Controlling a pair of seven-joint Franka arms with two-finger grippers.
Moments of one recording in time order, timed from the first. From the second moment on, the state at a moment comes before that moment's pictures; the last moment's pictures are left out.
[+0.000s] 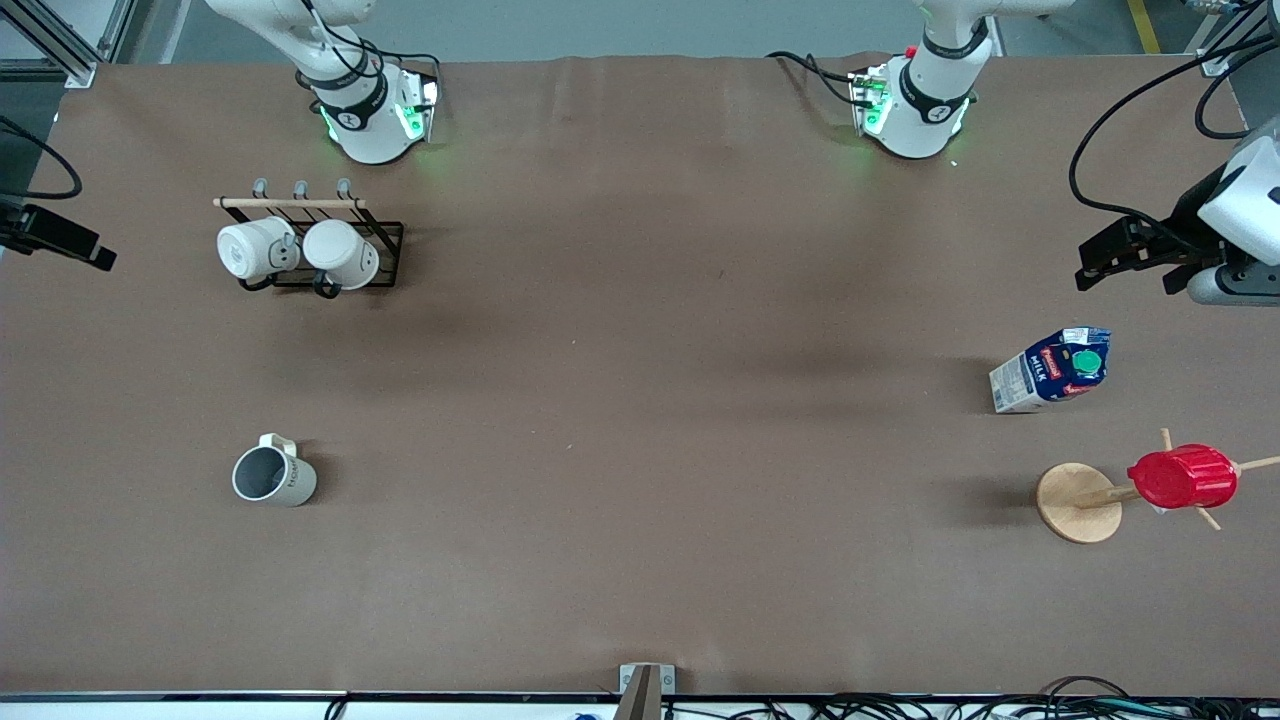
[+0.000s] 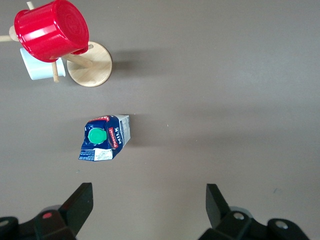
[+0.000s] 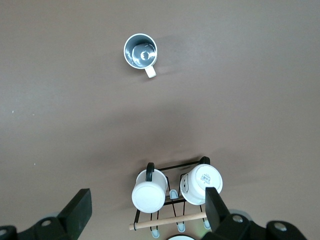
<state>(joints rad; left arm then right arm) -0.06 -0.02 0.01 -1.66 -0.03 1.66 0.01 -0.06 0.00 -0.08 -1.54 0.04 1.46 0.10</state>
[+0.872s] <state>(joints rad) -0.05 0.04 0.07 -1.66 -0.02 1.70 0.02 -0.06 0.00 -0.08 -1.54 0.04 1.47 0.10</state>
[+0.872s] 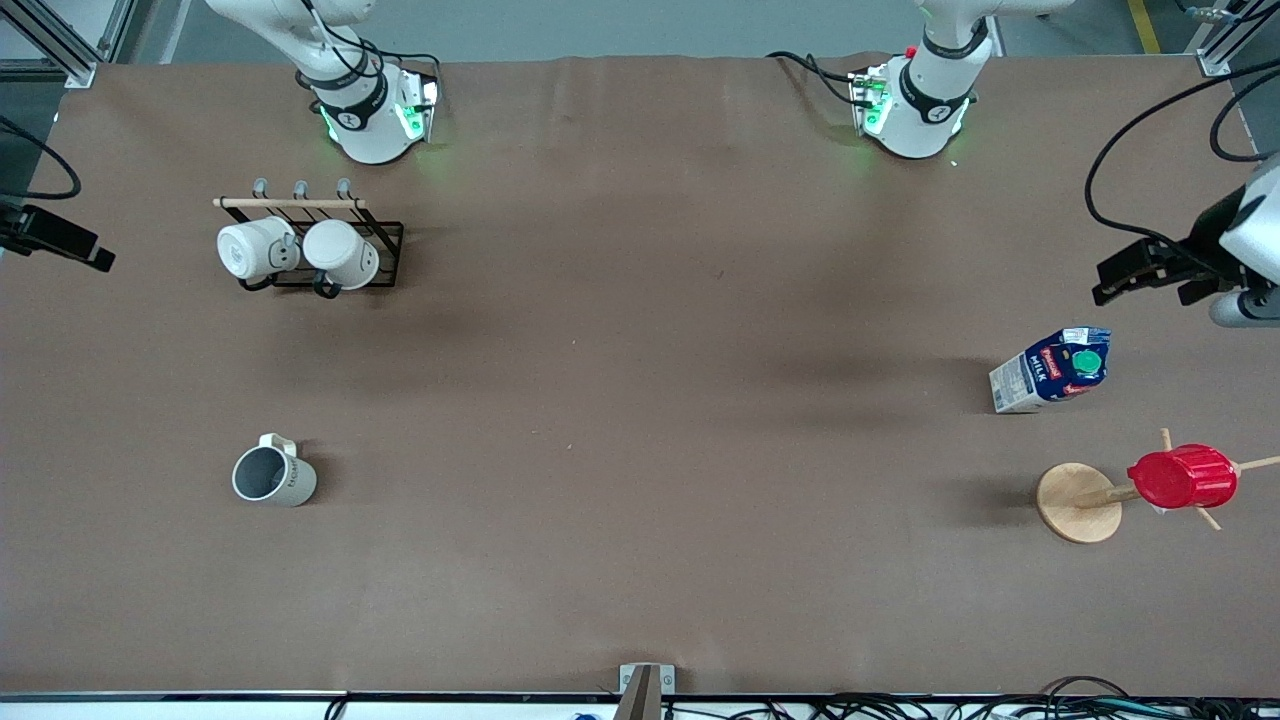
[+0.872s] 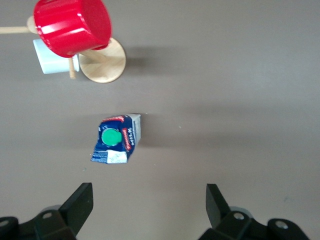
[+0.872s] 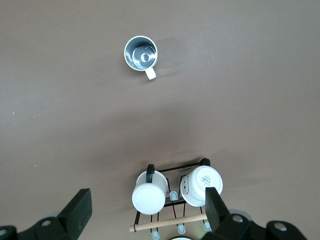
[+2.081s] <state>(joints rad) -0.02 0.20 0.18 -1.98 -0.02 2.20 0.10 -0.06 0.33 -0.07 -1.78 0.04 2.09 -0.05</state>
